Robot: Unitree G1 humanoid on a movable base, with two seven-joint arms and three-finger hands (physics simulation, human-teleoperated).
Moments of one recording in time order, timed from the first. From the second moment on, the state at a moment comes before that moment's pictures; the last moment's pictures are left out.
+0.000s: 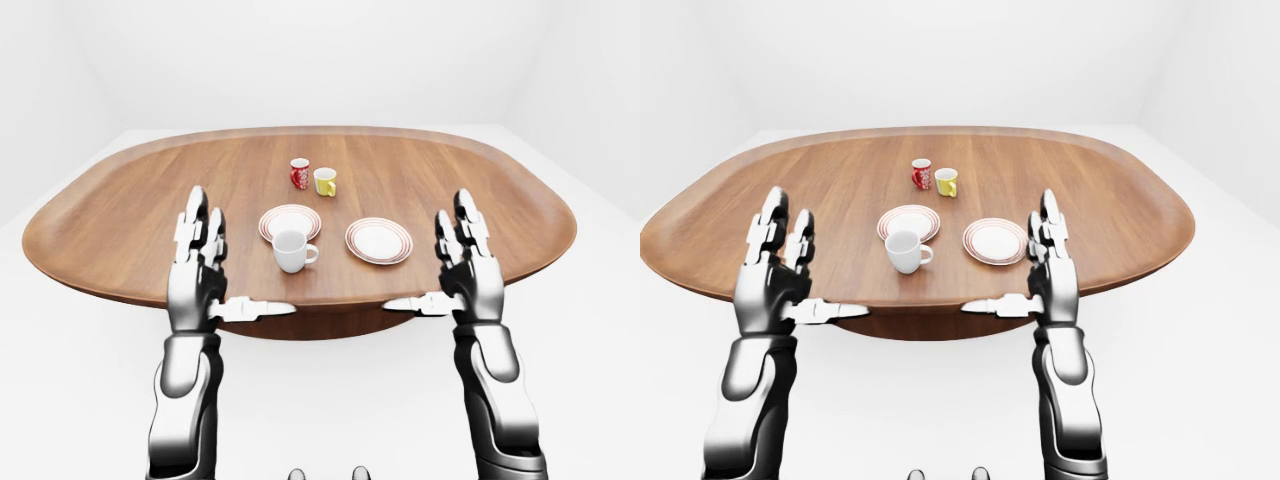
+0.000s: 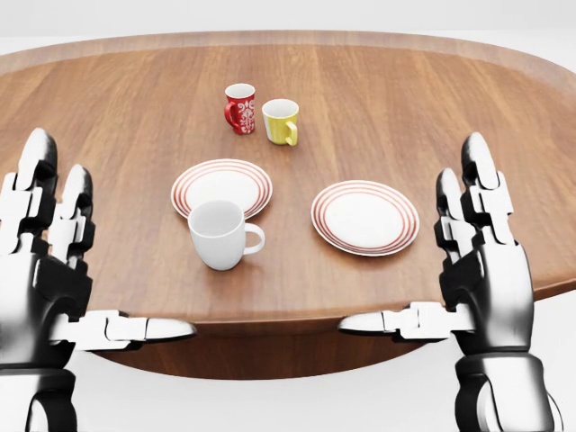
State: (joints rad) left arm -0.01 0.03 0.08 -0.45 -0.10 0.09 -0.05; right arm -0.01 -0.02 -0.07 -0.40 0.08 0.09 0.03
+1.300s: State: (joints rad) left arm -0.02 0.04 0.11 -0.60 -0.13 0.09 -0.04; right arm -0.01 -0.03 -0.11 -0.58 0.16 0.09 0.06
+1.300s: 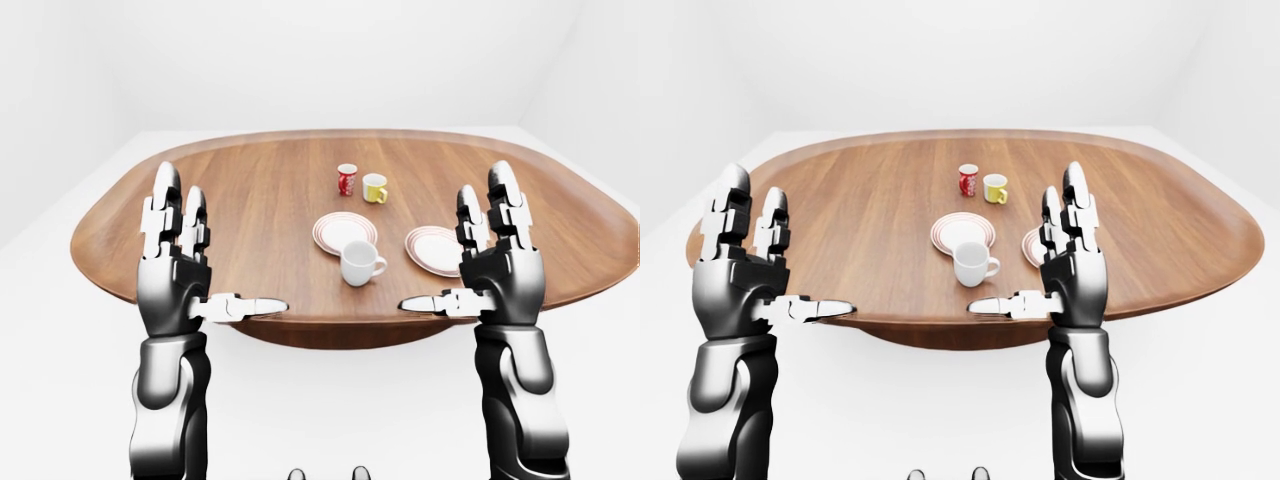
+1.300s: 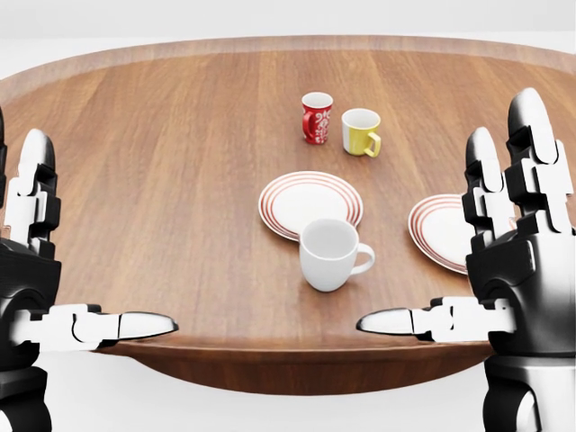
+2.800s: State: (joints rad) left arm -0.01 0.03 0.10 -0.61 -0.12 0.09 -0.04; right arm -0.01 -0.08 0.03 -0.67 0.28 0.09 0.01
